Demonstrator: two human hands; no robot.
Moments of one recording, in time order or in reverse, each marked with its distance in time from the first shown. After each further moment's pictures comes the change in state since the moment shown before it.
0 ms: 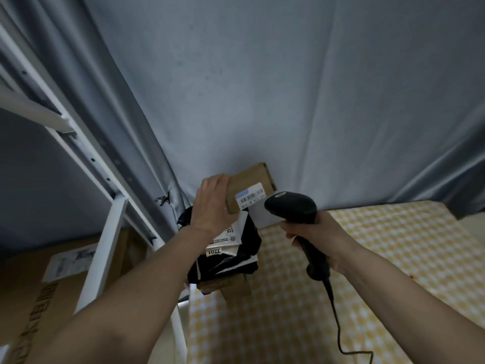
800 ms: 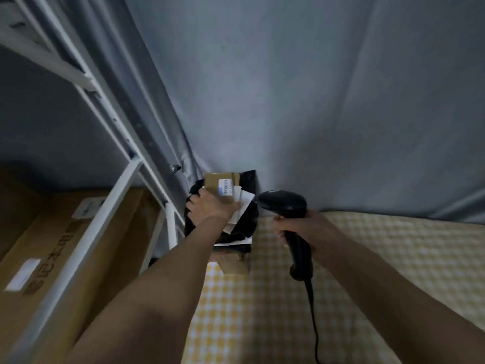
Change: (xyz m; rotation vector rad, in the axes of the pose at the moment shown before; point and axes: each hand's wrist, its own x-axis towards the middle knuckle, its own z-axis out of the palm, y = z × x) left_hand -0.024 0.038 0.044 0.088 -0.120 -1.080; right_hand 0.037 0.022 -0.028 0.029 -0.336 0.121
